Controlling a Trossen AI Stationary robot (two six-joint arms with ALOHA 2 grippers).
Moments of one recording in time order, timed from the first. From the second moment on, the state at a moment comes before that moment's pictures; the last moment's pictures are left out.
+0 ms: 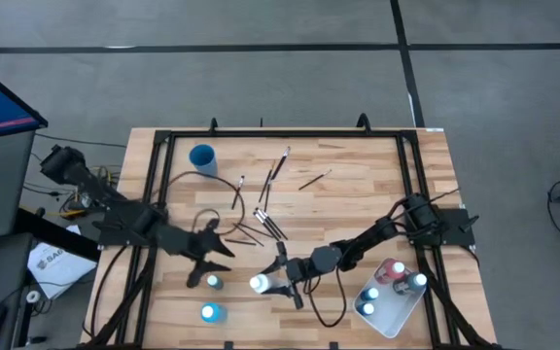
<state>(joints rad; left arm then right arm) -0.55 1.02 0.58 -0.05 -0.26 -0.37 0.40 2.14 0.98 1.16 0.08 0.05</state>
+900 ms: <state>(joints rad) -0.55 1.33 0.58 0.43 -0.26 -0.24 0.38 2.13 0.98 1.19 0.07 0.05</state>
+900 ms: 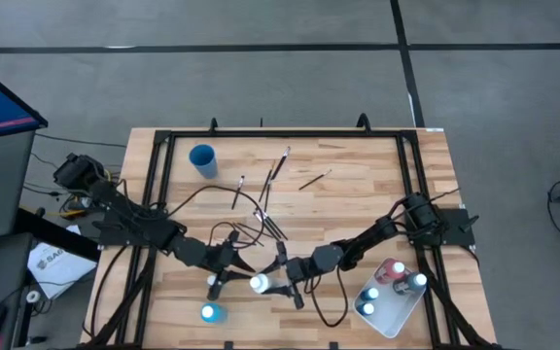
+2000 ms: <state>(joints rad) -0.55 1.33 0.58 0.38 -0.29 -0.22 0.38 2.13 0.98 1.16 0.02 0.09</state>
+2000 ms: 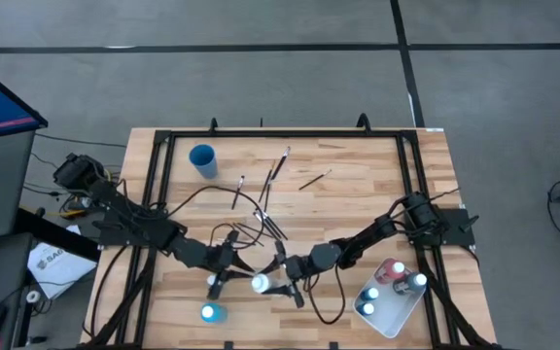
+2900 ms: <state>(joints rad) -0.54 1.38 0.54 0.46 -0.32 -0.30 0.34 2.13 0.98 1.20 -0.01 -0.05</state>
